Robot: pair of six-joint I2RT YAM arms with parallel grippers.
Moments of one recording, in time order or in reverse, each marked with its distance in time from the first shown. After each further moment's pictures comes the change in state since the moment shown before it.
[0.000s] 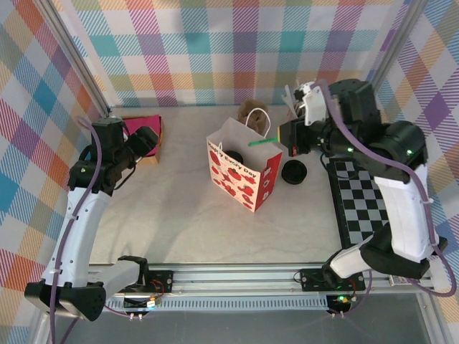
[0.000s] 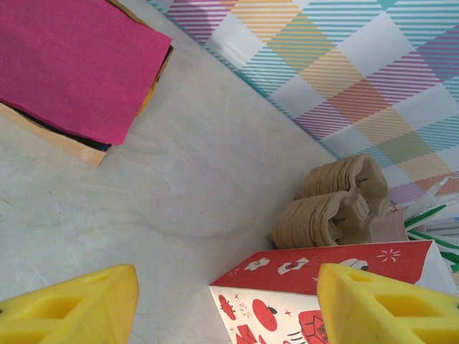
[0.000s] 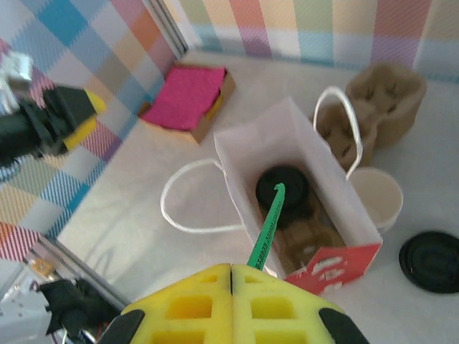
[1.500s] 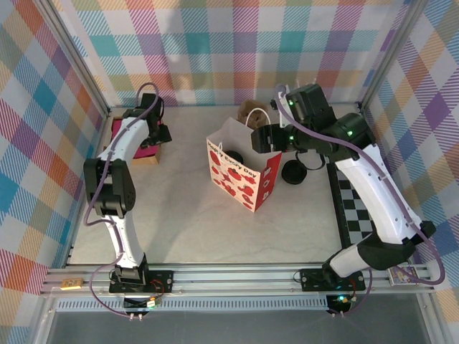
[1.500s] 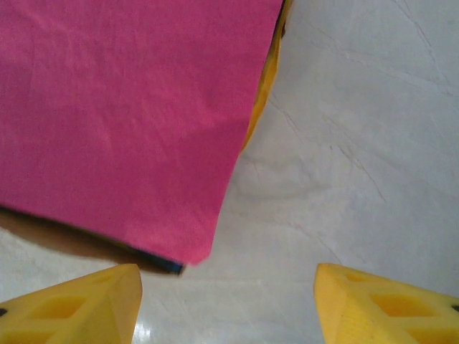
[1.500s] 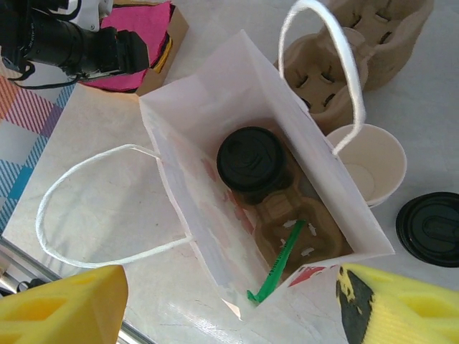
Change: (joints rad) left arm 0.041 0.919 0.454 -0.081 -0.206 0.346; right arm -0.069 0.008 -0.351 0.200 -0.020 0.015
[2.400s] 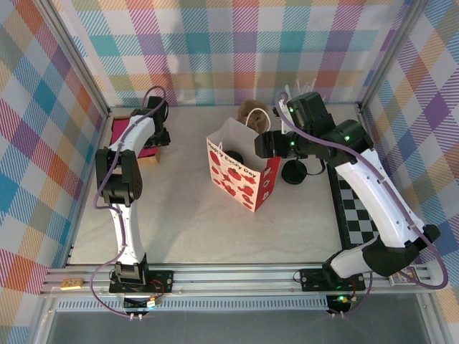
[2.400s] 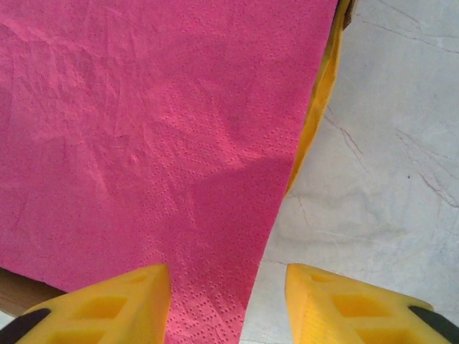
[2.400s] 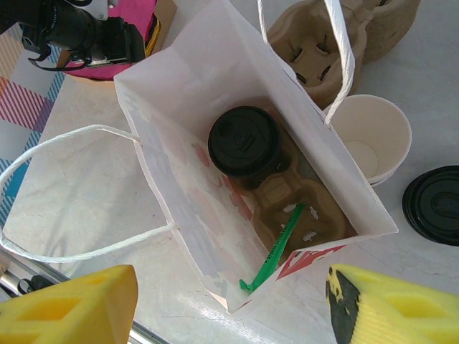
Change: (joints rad) left arm 0.008 0.160 0.097 -0.035 -0.089 0.042; right arm -0.019 -0.048 -0.135 0.051 -0.023 0.034
